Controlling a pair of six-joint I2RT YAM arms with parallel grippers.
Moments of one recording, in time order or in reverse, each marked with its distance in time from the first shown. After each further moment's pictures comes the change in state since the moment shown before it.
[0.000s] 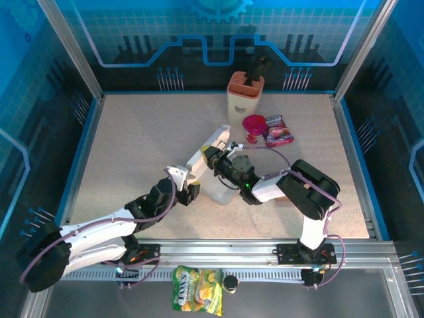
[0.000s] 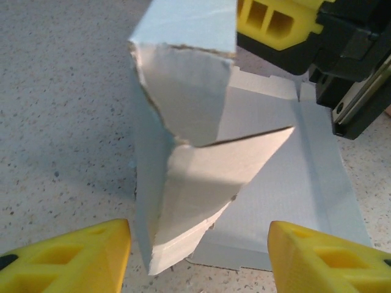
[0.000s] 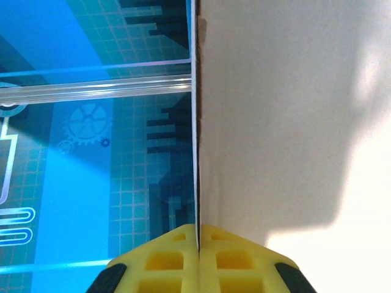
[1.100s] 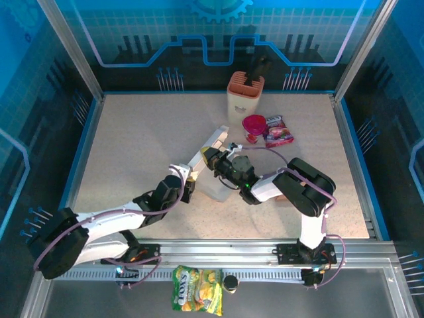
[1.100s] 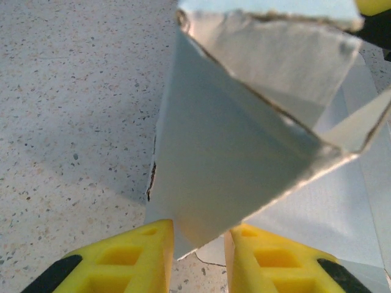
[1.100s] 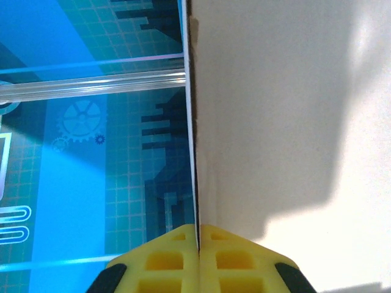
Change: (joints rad) left arm 0.043 0.177 0.028 0.056 -0.025 0.019; right arm -0.011 0.039 0.003 0.029 -0.039 0.015
